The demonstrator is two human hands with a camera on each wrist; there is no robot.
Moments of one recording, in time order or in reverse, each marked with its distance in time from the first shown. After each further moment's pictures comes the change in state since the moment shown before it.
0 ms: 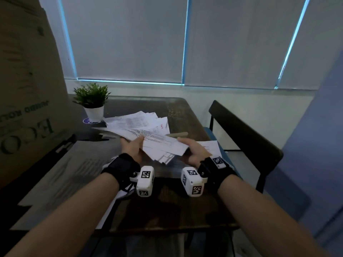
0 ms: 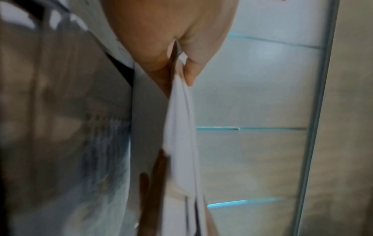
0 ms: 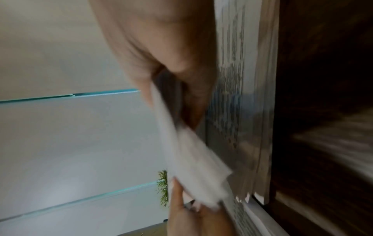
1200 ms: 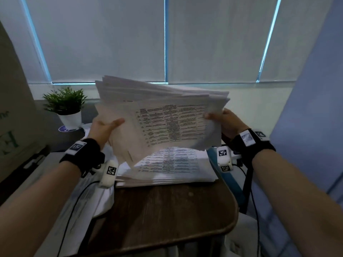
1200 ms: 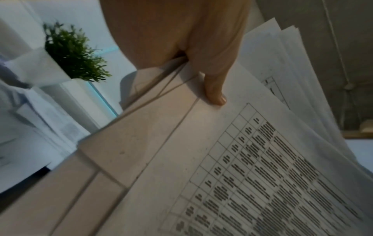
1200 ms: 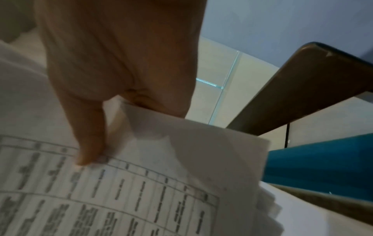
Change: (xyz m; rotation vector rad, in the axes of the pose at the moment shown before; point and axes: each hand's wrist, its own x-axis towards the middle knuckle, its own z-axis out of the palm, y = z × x) left_hand 0.041 0.059 0.020 0.470 -0.283 0.397; right_hand -0.032 -0.132 -0.119 -0.416 0.057 -0.530
